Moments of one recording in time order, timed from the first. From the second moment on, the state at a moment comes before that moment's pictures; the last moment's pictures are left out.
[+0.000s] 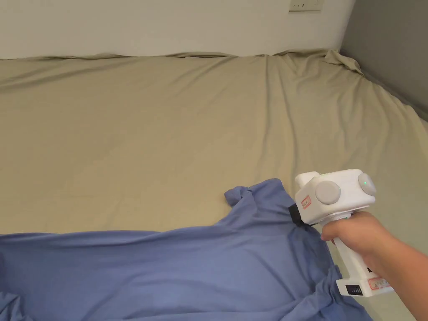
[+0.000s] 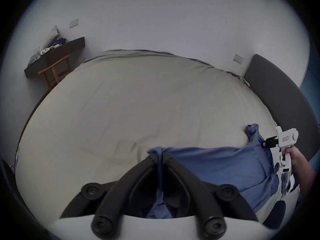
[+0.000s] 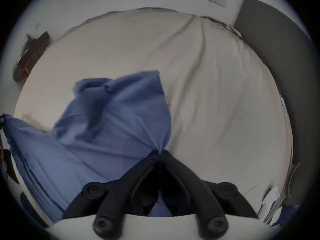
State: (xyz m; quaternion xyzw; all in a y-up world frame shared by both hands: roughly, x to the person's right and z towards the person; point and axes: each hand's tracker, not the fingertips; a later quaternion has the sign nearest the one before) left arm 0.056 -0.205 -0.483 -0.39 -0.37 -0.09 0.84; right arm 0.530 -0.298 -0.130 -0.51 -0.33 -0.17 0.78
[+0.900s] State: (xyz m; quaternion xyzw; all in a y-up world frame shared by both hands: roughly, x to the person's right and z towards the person) left arm -0.060 -0.236 -0.442 -0.46 -0.38 -0.14 0.79; right arm 0.375 -0.238 0.030 -0.56 -0.19 -0.17 0.78
